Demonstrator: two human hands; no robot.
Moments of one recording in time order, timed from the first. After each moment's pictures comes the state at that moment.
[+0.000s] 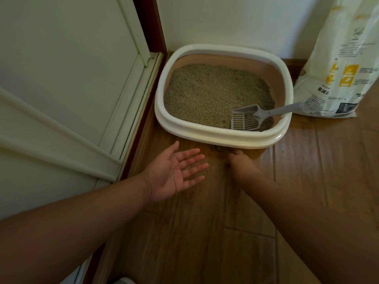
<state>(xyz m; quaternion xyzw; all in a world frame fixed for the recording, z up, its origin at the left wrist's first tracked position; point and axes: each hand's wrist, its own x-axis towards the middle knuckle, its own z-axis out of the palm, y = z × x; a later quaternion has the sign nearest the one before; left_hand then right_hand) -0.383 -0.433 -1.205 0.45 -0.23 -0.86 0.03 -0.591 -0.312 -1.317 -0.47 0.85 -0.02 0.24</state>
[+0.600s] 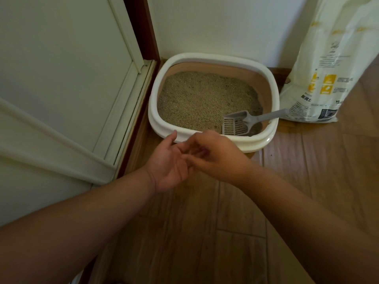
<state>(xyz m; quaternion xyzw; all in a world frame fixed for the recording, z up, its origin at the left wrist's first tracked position) -0.412 -0.437 -1.182 0.35 -0.21 -0.91 0.05 -0.551 -0.333 -1.163 -0.61 0.67 -0.36 0.22</state>
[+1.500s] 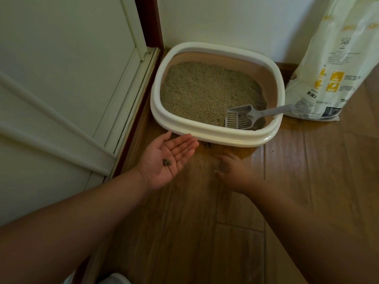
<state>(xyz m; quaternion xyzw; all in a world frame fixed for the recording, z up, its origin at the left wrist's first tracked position) -0.383 -0.440 -1.203 0.36 -0.14 -0.91 0.13 -0.567 -0.292 -1.259 -0.42 0.83 -0.07 0.35</state>
